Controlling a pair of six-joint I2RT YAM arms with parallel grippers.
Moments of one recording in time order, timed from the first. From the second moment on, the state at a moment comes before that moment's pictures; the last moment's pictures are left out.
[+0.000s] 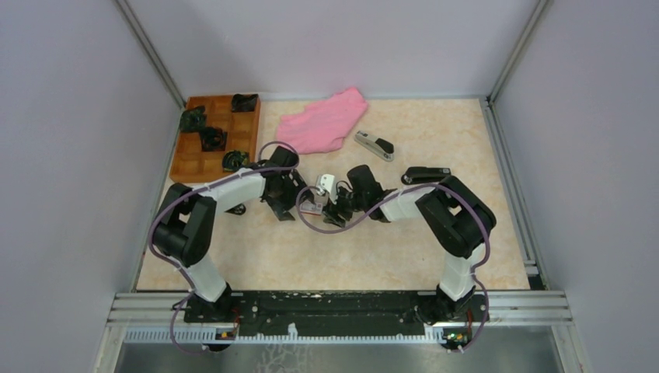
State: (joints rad) left arm -0.51 1.72 1.04 -0.51 0.05 -1.07; right arm 0.69 1.82 0.86 0.27 -0.53 -0.46
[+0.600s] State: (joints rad) left arm -0.51 1.81 1.16 -0.62 0.05 -1.15; right arm 0.78 1.77 0.63 0.64 -0.37 -0.23
